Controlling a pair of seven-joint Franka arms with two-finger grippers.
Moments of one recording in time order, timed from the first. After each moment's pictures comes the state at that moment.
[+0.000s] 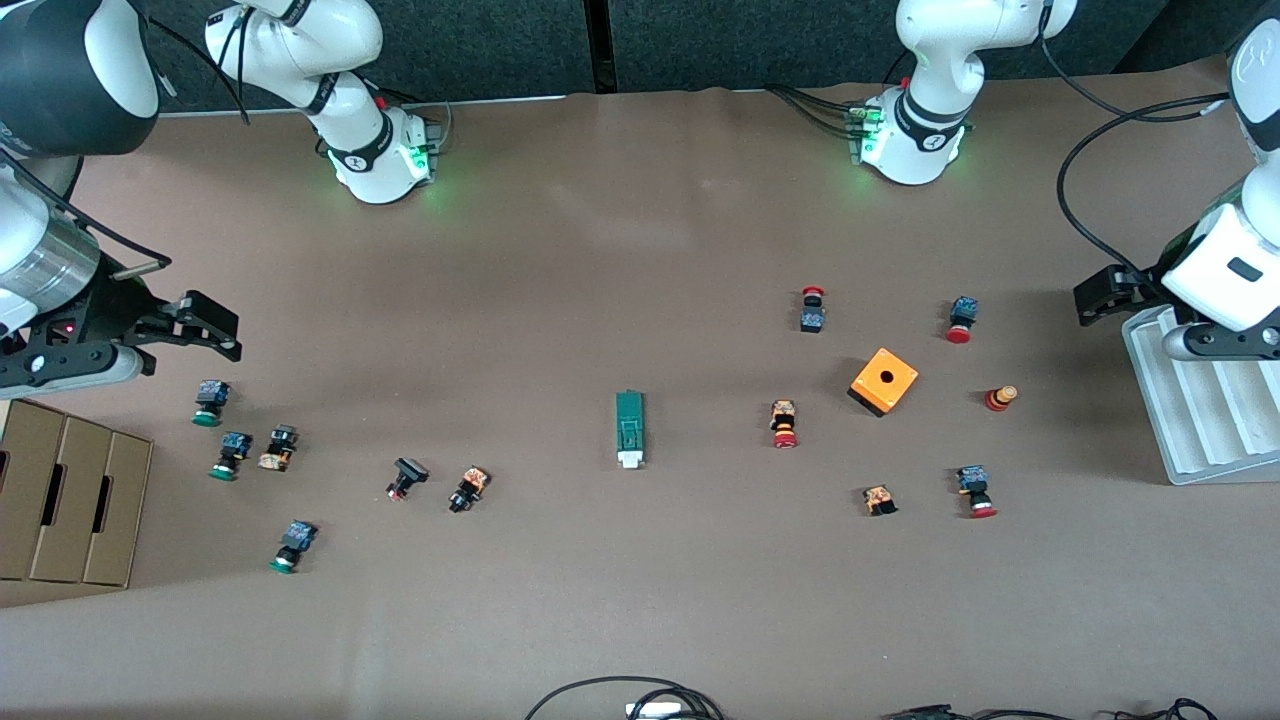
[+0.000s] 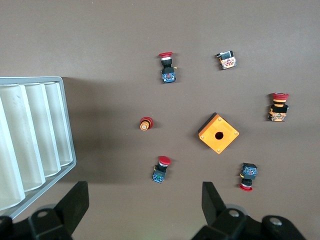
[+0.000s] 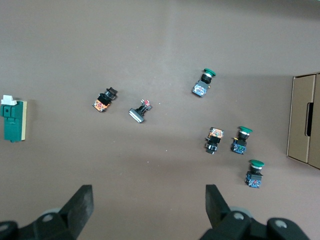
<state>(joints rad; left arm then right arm) 0.07 0.07 -0.13 -1.54 0.11 1.53 -0.02 0.14 0.04 -0.07 -1.58 0.01 1.68 -0.04</state>
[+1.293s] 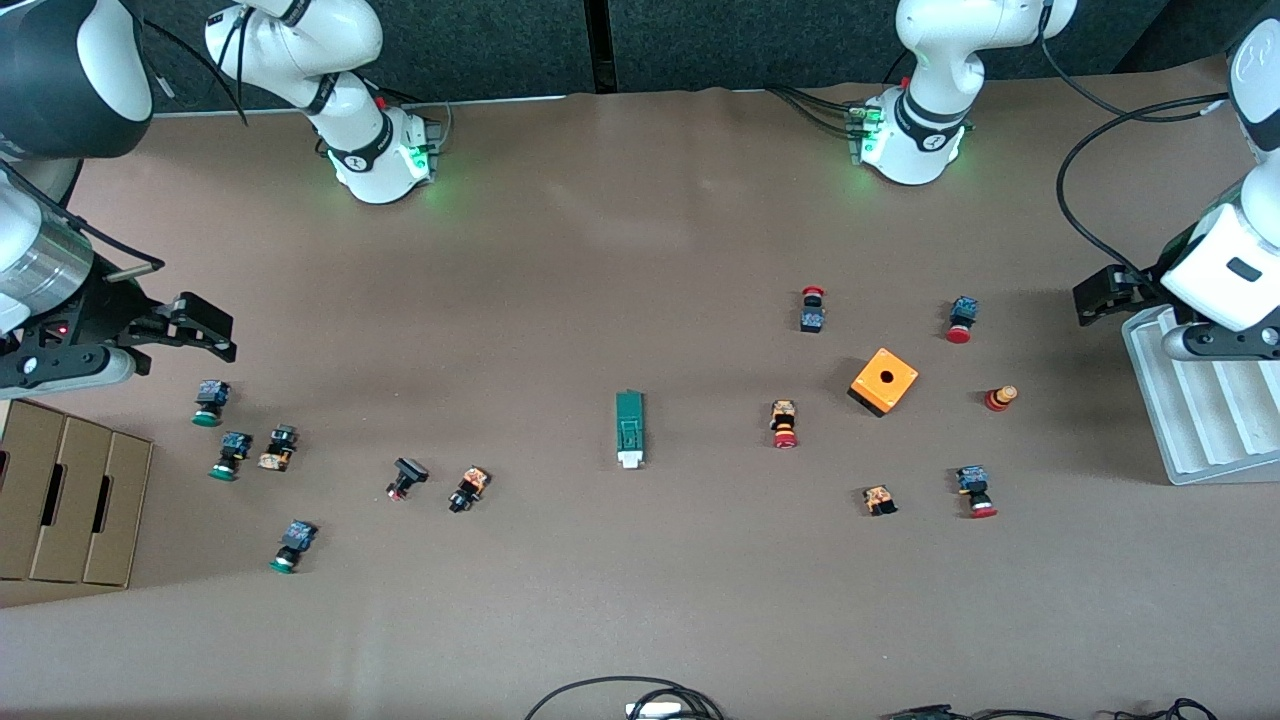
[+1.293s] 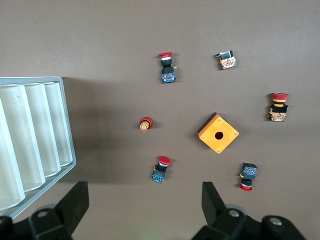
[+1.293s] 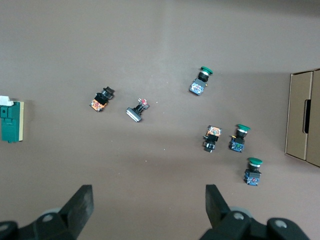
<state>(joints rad) 0.07 0.07 -0.13 -1.54 0.11 1.53 -0.02 0.14 0.04 -0.08 -1.58 0.01 1.67 -0.04</state>
